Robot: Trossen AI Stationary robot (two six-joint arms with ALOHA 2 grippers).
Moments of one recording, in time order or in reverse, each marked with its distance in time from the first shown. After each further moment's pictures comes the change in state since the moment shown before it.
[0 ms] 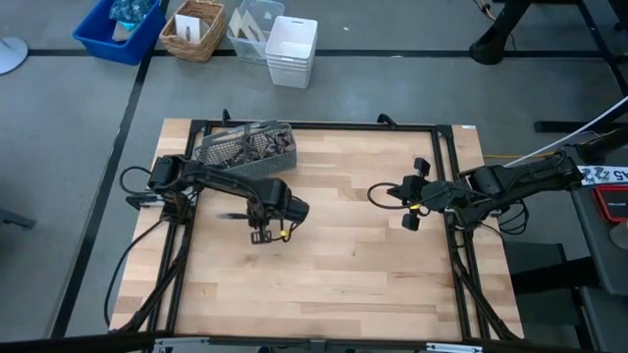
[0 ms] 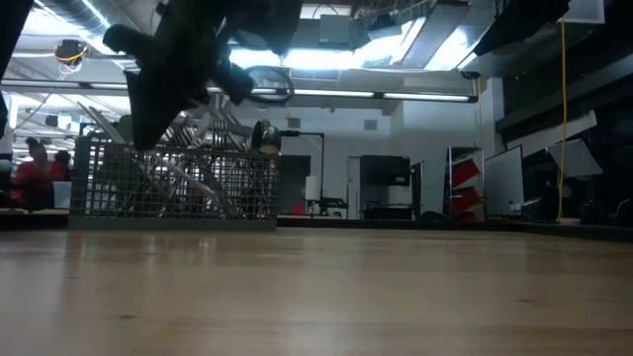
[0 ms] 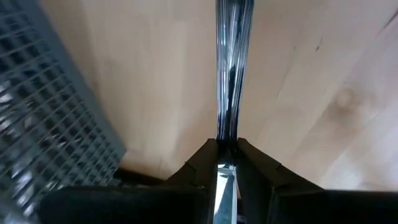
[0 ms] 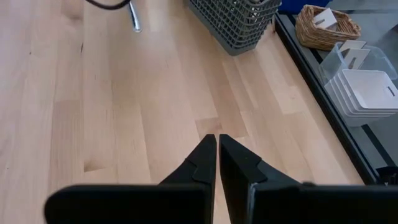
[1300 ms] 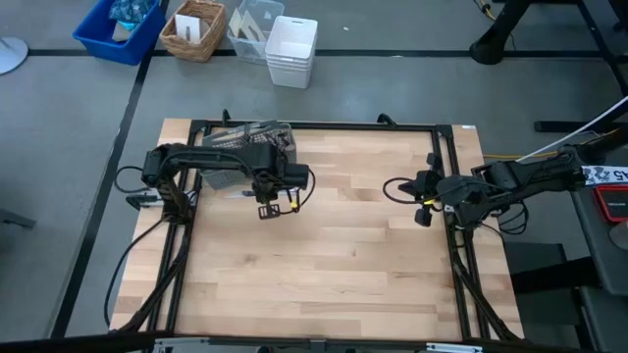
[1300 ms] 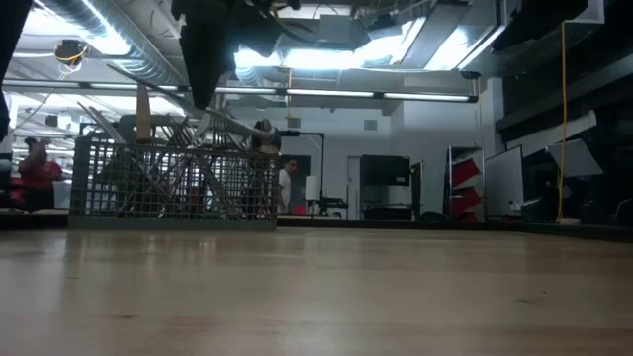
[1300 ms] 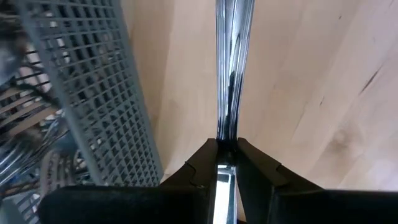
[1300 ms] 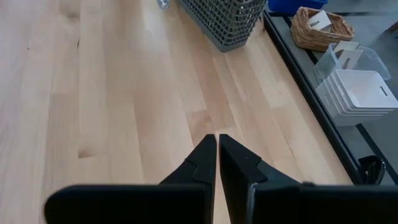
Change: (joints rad) left arm 0.151 -0.070 0.213 -0.050 -0.075 0.109; right arm 0.000 -0.111 0.000 -0.099 0.008 -0.008
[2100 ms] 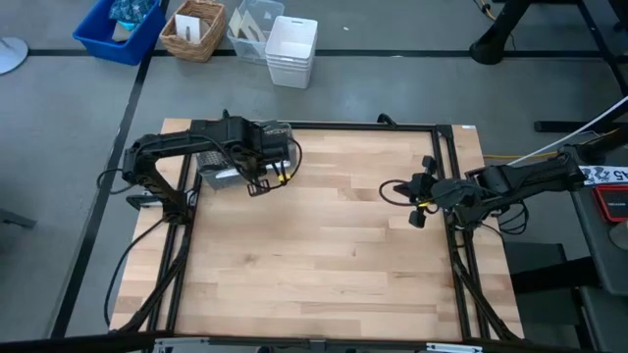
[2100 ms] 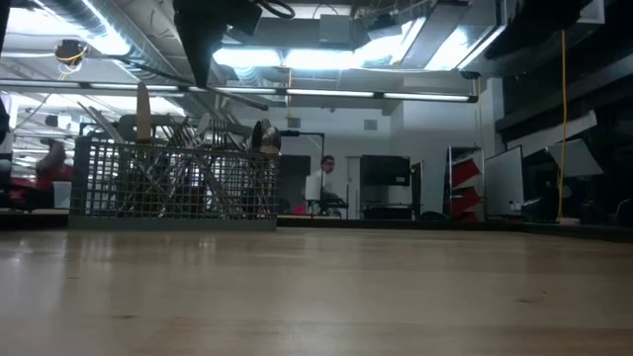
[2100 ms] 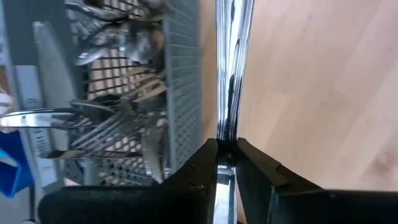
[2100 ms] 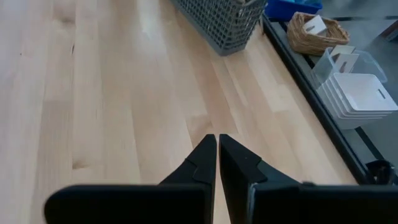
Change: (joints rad) left arm 0.129 -0.171 0.000 0.000 -0.113 0.050; right arm 0.000 0.000 -0.068 0.099 0.023 -0.003
